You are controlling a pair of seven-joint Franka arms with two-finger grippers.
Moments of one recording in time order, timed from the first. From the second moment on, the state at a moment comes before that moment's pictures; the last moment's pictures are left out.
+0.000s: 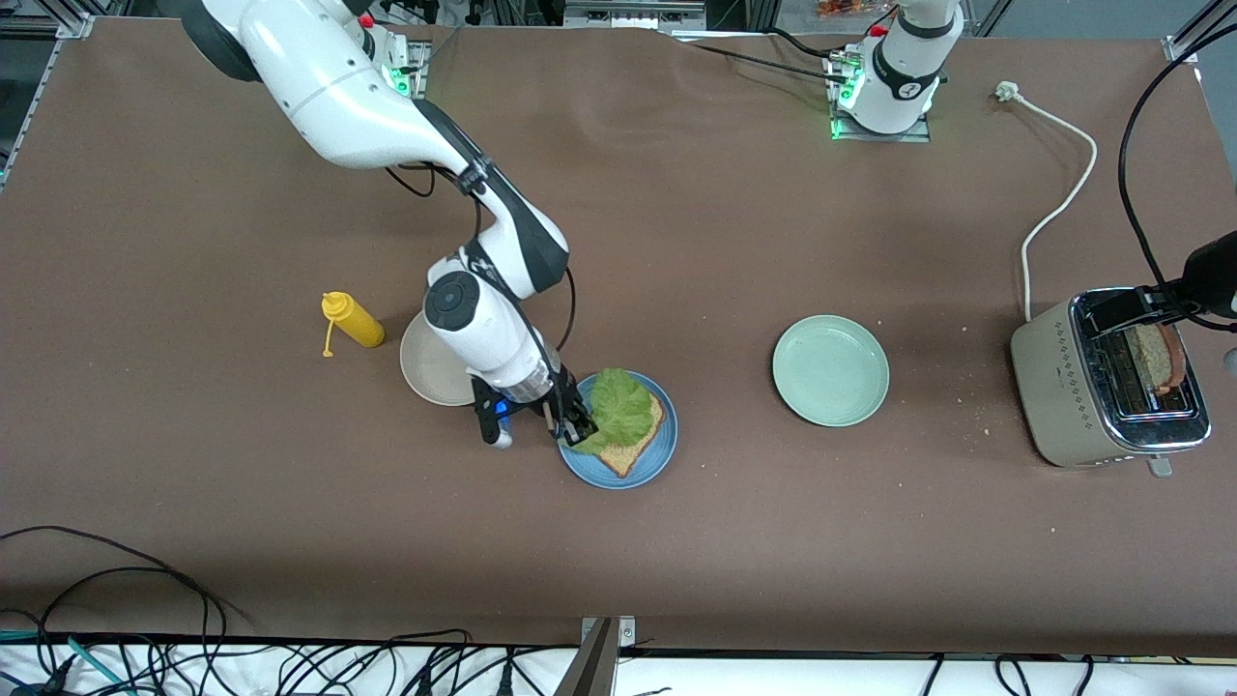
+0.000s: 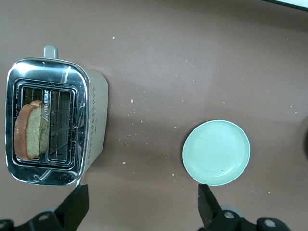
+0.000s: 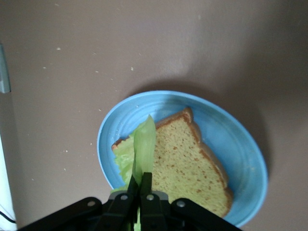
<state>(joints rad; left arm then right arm) 0.41 0.25 -0.37 -1.42 0.05 1.62 -0.17 0.41 0.90 0.23 -1.32 0.06 2.63 1.67</state>
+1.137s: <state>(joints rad) 0.41 0.25 -0.37 -1.42 0.05 1.62 -0.17 0.45 0.81 0.13 -1.26 -0.17 2.29 1.61</state>
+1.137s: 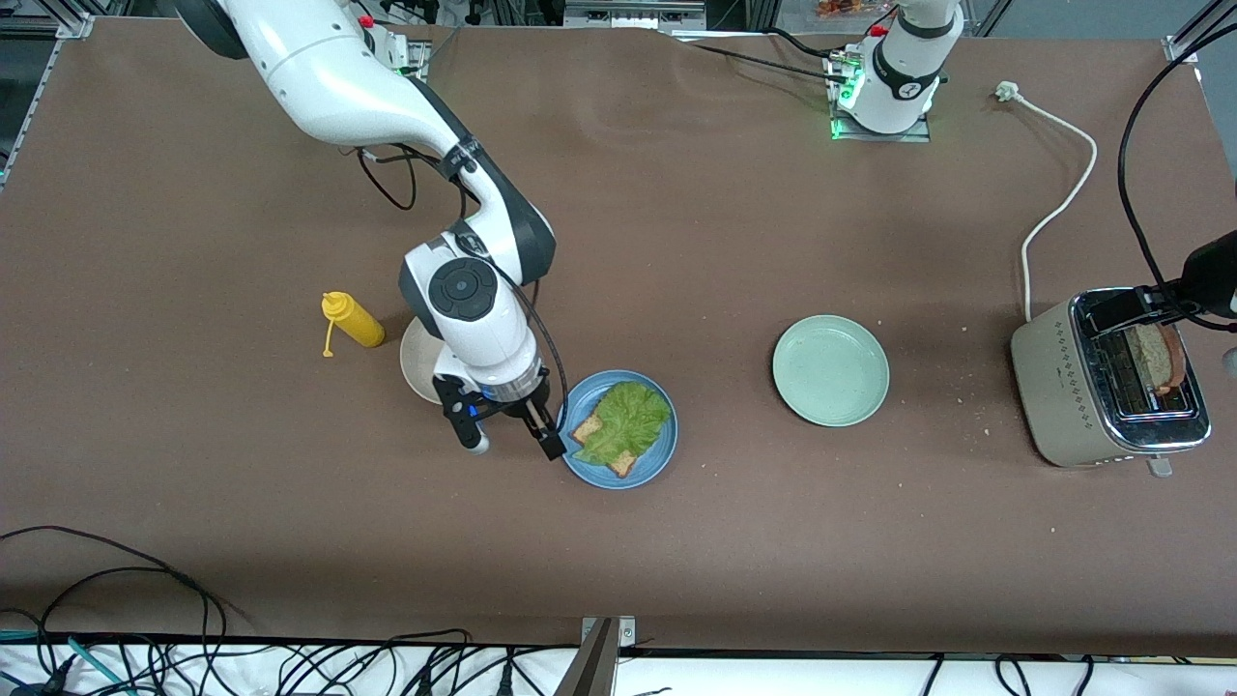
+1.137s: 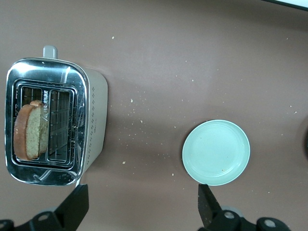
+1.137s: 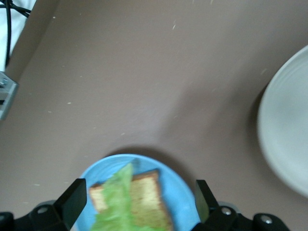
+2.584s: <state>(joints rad) 0.41 0.25 -0.38 -1.42 0.05 1.62 -0.17 0.43 0.12 -0.37 -1.89 -0.05 1.72 -0.01</state>
